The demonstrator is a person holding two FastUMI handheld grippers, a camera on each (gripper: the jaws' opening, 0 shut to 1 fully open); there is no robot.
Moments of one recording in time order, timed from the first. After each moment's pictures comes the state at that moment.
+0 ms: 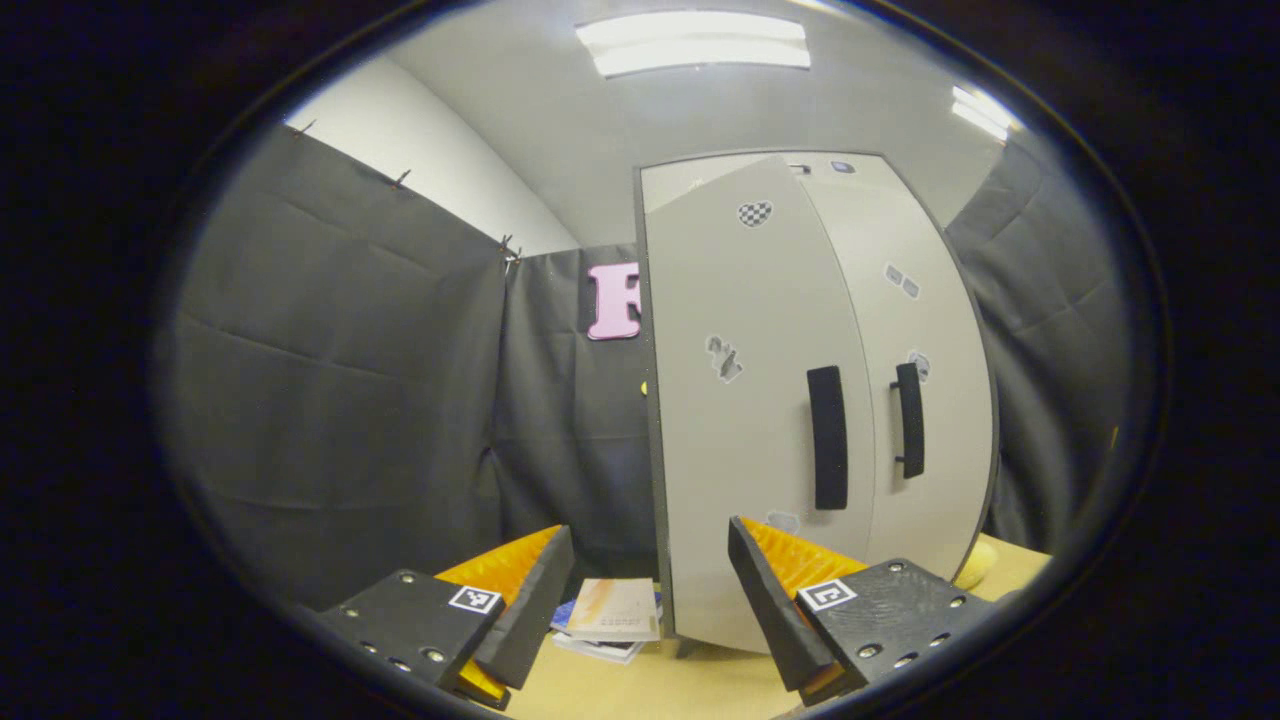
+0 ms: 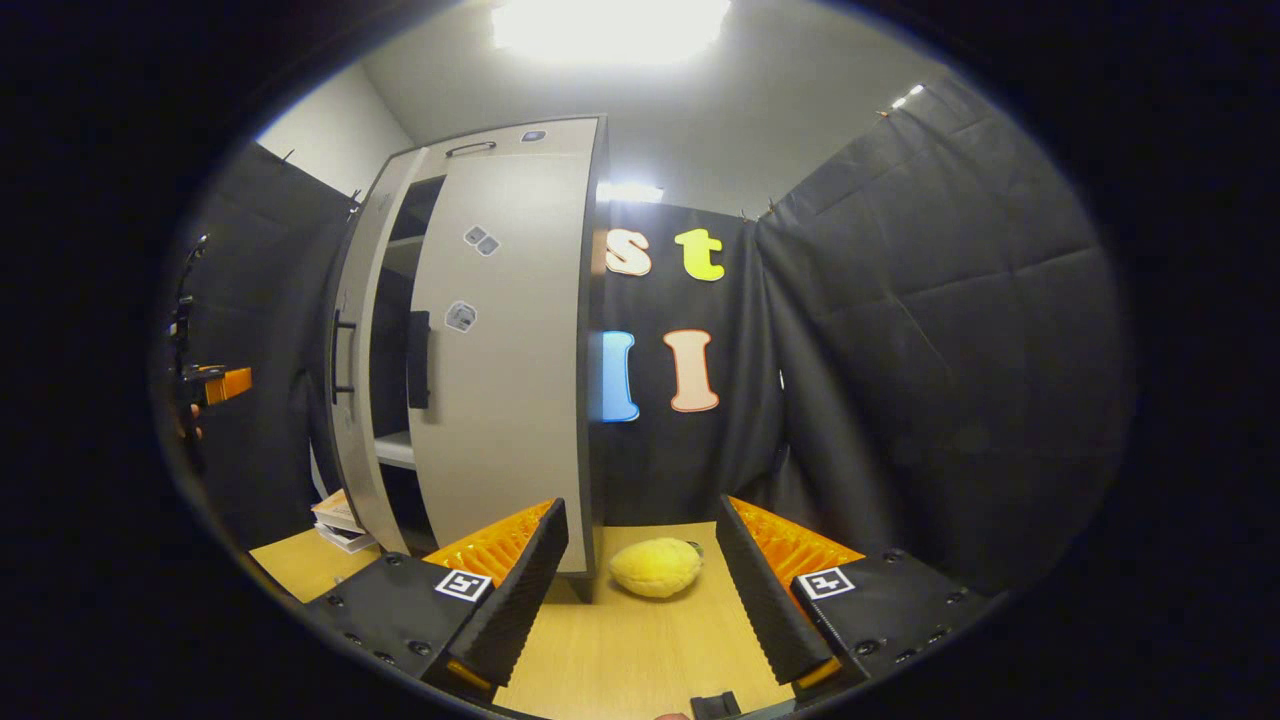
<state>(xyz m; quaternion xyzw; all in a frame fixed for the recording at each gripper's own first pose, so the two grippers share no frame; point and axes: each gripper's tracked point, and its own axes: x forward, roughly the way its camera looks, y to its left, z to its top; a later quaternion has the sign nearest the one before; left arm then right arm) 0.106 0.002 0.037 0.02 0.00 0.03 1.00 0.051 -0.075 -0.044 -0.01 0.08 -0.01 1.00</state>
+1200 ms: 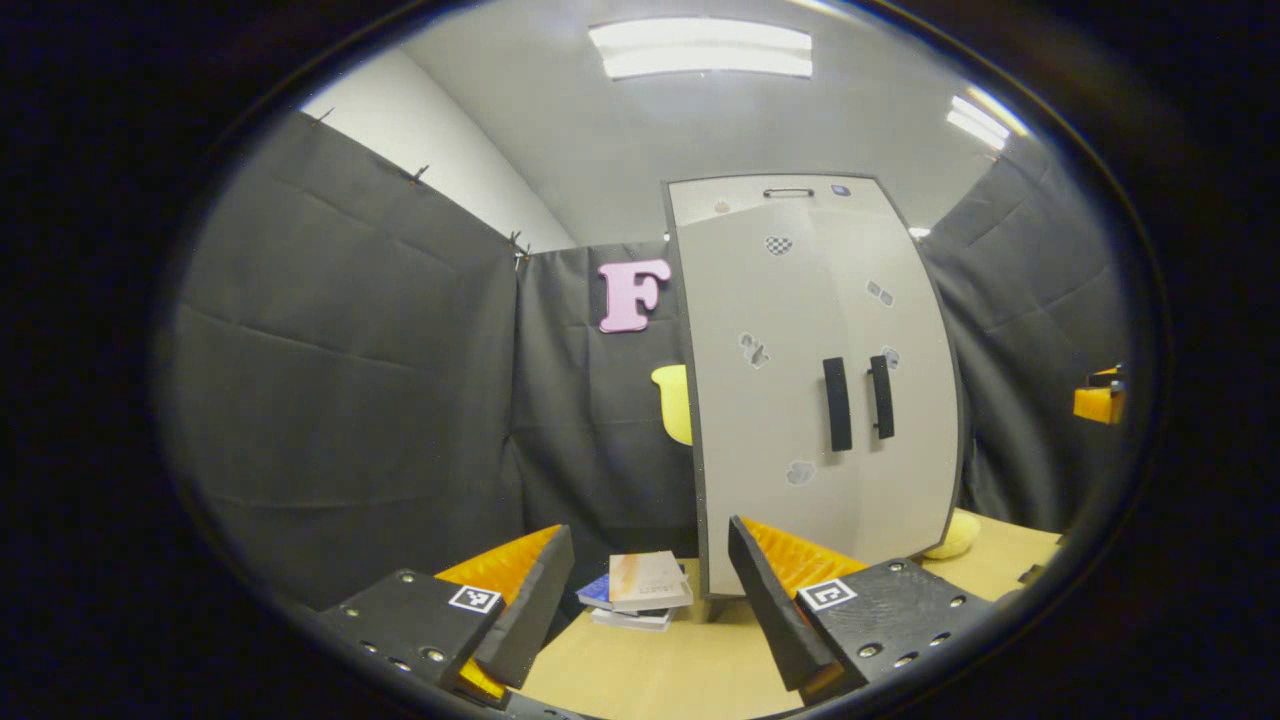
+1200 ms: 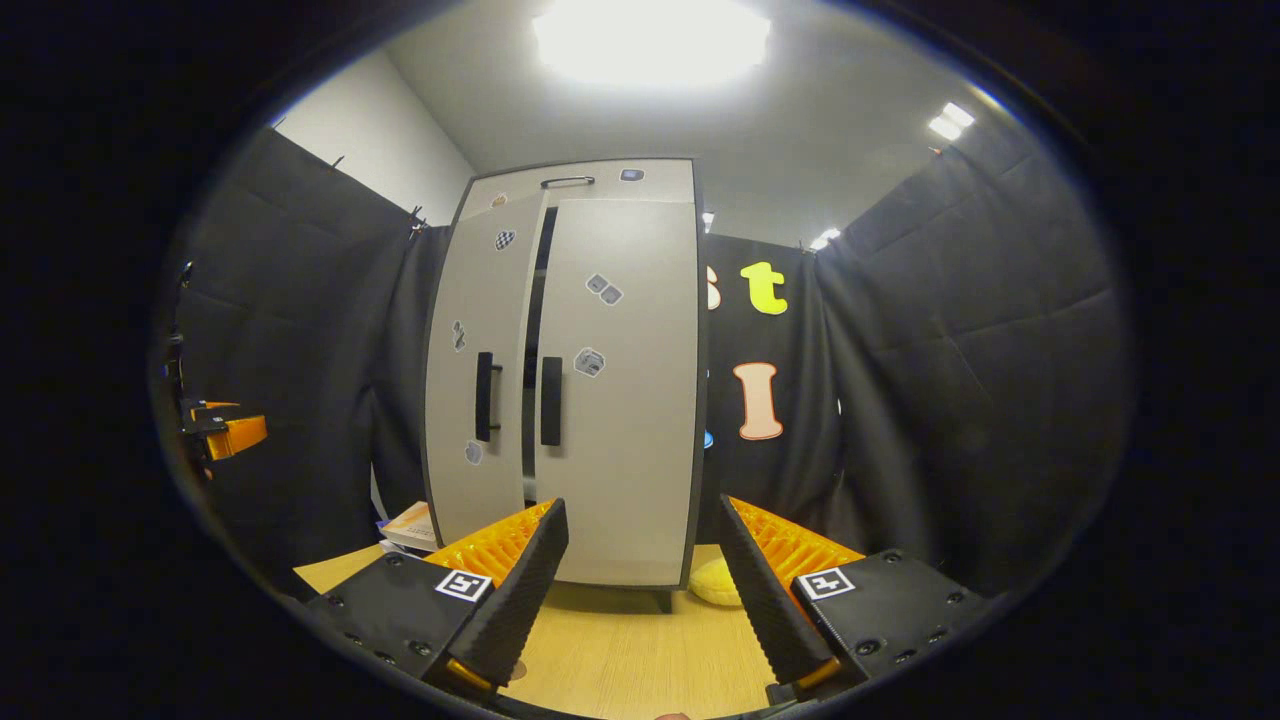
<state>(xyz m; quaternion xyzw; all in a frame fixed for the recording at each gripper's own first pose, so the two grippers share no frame) -0.010 0.096 0.039 0.02 0.00 -0.01 1.00 0.004 0.041 0.003 -0.02 0.05 0.04 1.00</state>
